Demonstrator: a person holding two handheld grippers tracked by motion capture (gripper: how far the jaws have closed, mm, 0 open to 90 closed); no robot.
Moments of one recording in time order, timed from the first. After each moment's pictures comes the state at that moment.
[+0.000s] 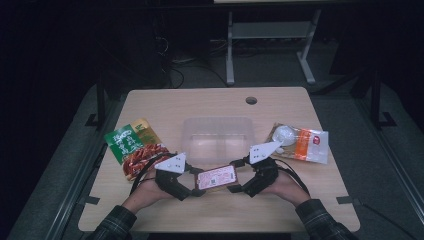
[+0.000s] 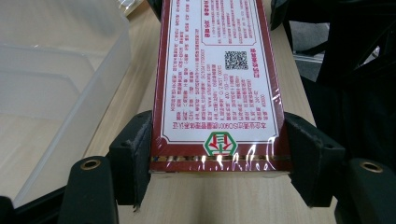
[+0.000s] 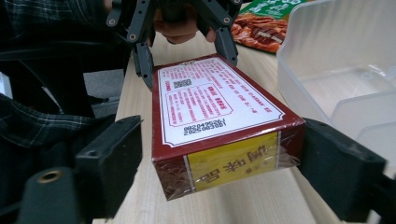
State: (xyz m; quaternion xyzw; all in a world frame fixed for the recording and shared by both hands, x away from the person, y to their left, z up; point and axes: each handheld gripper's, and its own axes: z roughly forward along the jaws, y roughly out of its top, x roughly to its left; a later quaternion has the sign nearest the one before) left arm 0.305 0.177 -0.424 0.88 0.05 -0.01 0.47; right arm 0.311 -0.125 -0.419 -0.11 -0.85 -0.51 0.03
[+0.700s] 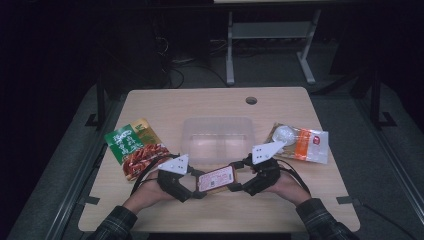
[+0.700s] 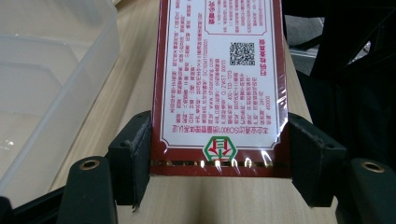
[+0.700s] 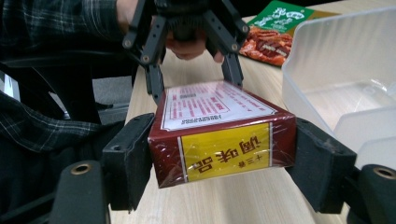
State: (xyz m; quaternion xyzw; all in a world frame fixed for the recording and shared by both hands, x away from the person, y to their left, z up) left arm 0.305 0.172 -0.430 0.89 0.05 -0.03 0.46; right arm 0.307 -0.128 -0.412 -0.10 -0.84 -0.53 0.03
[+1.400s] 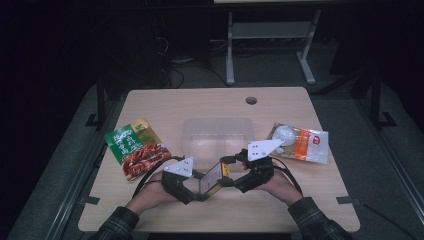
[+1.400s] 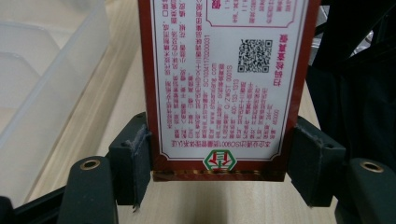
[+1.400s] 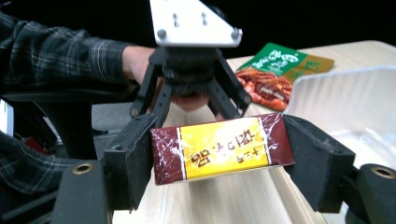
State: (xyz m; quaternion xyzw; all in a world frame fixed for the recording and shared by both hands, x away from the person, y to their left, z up) left arm 0.303 0.161 -0.437 0.89 0.05 -0.03 0.44; right arm 0.303 -0.109 -0.394 -0.09 -0.81 -0.58 0.01
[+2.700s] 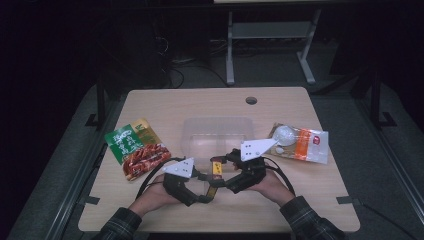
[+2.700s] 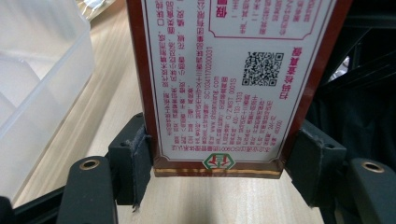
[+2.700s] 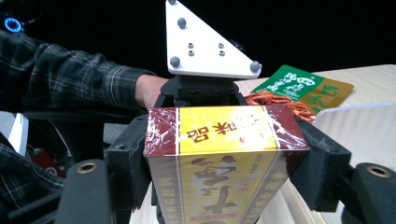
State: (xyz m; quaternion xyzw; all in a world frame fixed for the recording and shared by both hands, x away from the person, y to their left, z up) left arm 0.299 0.157 -0.438 0.87 0.04 -0.05 0.49; right arm 0.299 -0.090 -0.385 -0.07 -0.79 -0.60 0.02
